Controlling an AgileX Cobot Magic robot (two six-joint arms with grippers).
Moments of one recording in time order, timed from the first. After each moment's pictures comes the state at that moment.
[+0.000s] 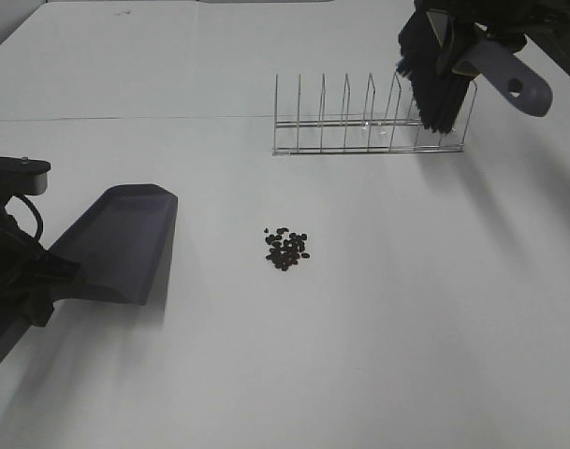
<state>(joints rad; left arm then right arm) -0.33 1.67 -0.80 -0.01 0.68 -0.18 0.07 2.14 -2.03 0.11 1.23 0.04</state>
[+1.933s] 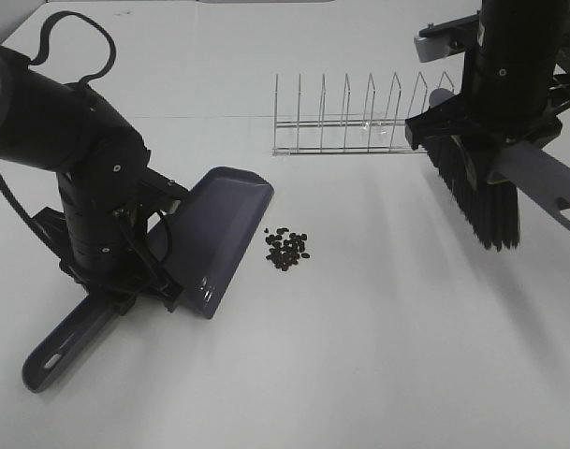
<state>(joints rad) -0.59 2.05 -1.14 0.30 0.82 -0.33 0.37 1.87 -1.42 -0.32 1.24 0.34</state>
